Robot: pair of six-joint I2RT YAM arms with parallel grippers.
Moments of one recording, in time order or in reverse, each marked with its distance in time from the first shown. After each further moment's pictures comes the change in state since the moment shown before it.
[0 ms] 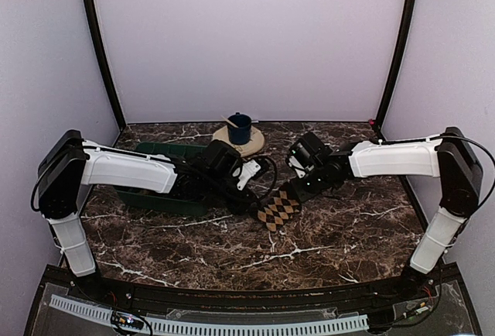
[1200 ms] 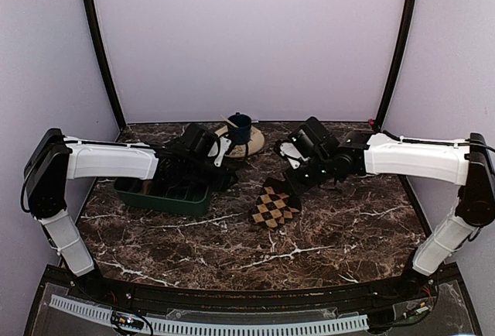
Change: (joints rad) left arm 0.137 -0.091 -0.026 -0.035 -0.170 -0.172; right arm 0.104 -0.121 0.083 -0.066 -0.058 -0.032
